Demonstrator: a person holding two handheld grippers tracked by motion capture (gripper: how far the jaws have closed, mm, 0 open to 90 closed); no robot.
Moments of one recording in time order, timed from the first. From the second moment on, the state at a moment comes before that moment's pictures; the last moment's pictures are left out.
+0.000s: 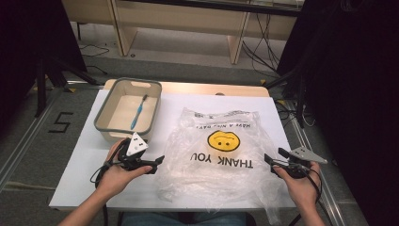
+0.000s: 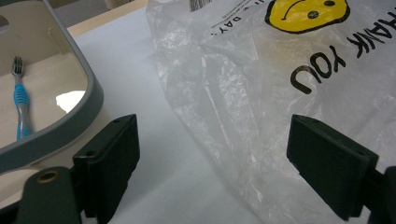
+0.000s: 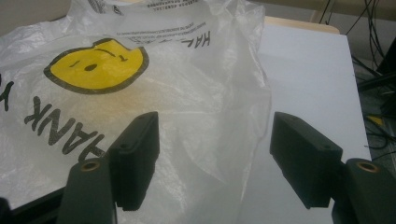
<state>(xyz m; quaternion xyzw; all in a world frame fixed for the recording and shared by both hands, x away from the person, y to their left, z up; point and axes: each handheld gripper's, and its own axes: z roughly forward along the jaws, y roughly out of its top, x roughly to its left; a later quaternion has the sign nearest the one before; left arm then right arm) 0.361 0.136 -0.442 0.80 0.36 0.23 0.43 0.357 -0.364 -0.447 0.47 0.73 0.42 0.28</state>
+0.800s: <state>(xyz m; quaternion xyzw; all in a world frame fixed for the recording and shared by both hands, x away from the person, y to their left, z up) 0.330 0.090 -0.453 0.87 0.31 0.13 0.35 0.360 -0.367 -0.452 0.49 0.74 0.38 0.26</state>
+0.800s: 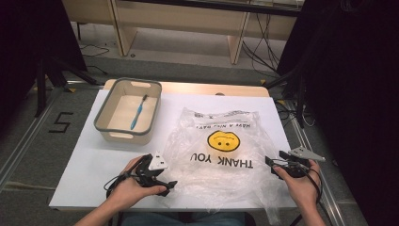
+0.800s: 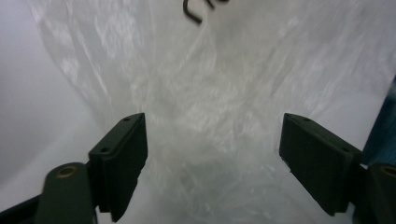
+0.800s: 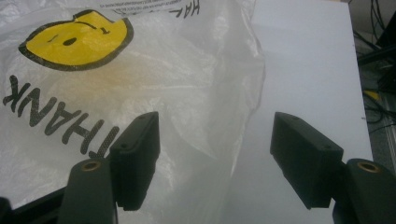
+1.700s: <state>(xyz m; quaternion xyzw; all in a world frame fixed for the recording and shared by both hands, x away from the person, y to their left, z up) 0.337 0.078 -0.474 0.90 0.34 0.11 0.26 0.360 -0.375 -0.461 0.55 0.74 0.34 0.18</state>
